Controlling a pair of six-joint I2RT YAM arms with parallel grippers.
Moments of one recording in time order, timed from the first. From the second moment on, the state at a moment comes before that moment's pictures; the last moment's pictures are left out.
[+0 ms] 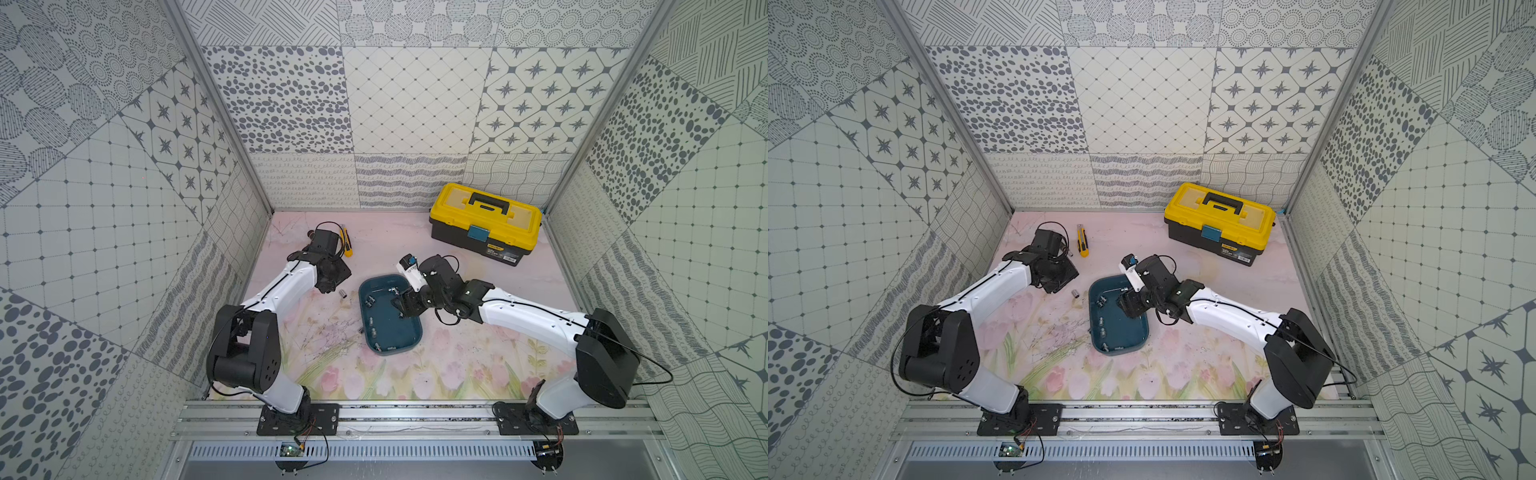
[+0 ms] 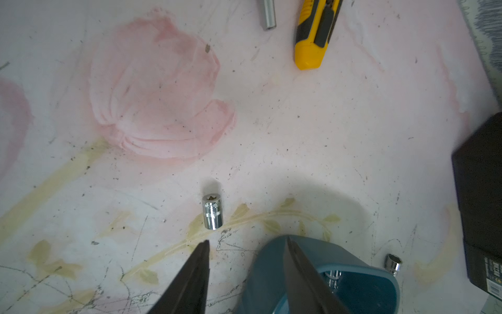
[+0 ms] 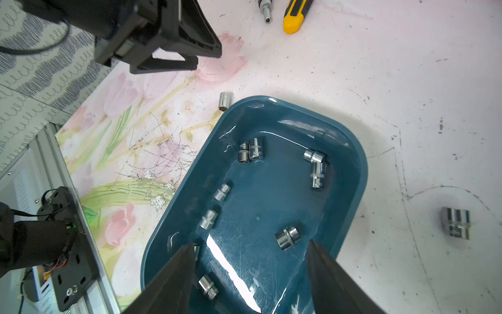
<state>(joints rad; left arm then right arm) -0.14 1.57 1.14 -0.65 0.02 -0.82 0.86 1.57 1.10 -0.28 -0.12 0.22</state>
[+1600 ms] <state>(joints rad) -0.01 1.68 0.96 -0.56 0.15 -0.83 0.91 2.01 1.33 -0.15 -0.11 0.10</state>
